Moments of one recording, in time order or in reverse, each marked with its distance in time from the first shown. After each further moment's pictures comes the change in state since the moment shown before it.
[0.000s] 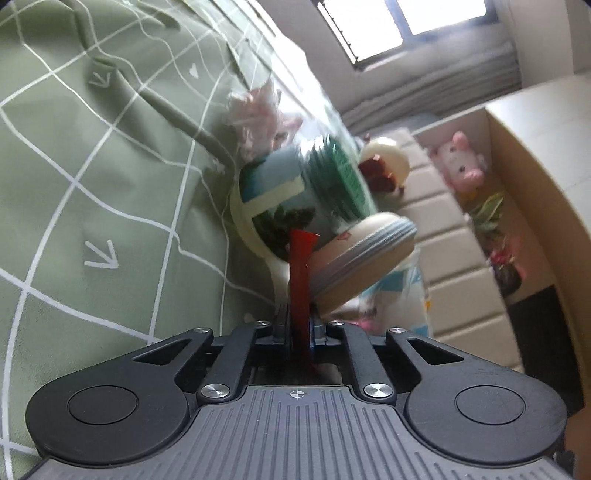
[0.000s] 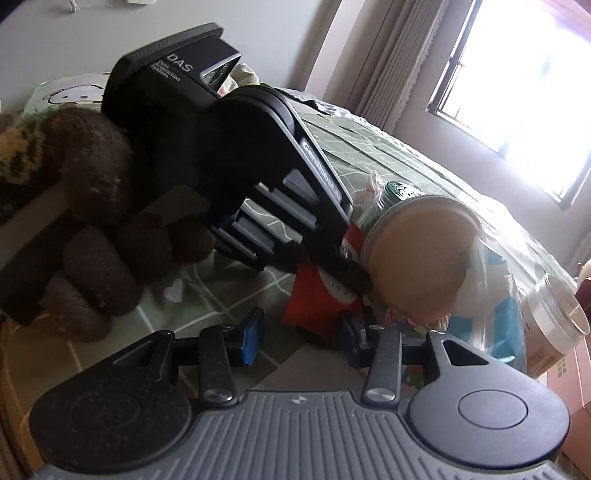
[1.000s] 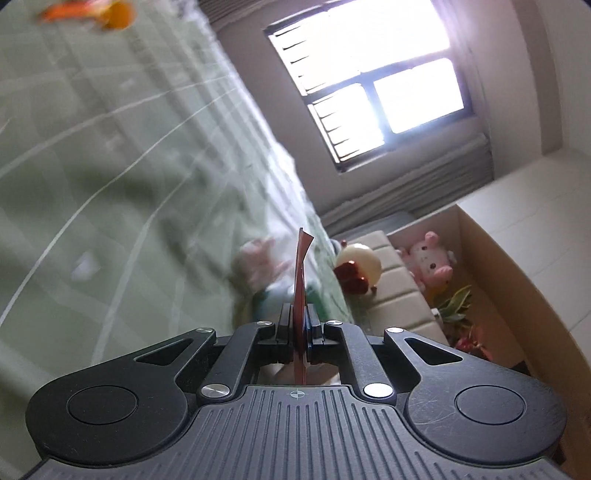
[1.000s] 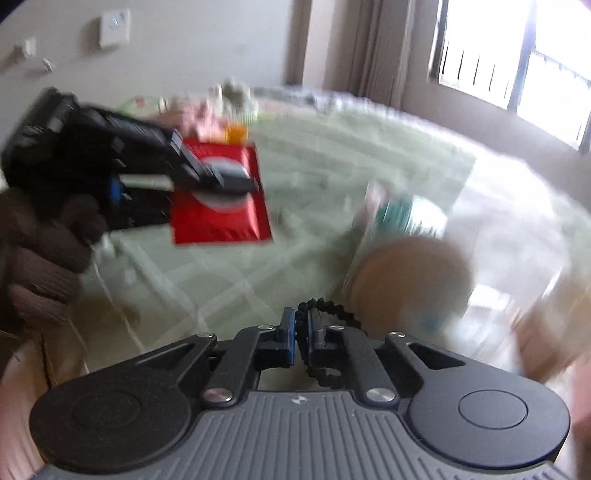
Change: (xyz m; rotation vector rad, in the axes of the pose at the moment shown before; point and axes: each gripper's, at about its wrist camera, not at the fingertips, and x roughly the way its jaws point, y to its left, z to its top) left arm -0.110 -0.002 0.026 -0.014 -0.313 -0.057; right arm -0.013 -0.053 0.059 0.170 -0.043 0.106
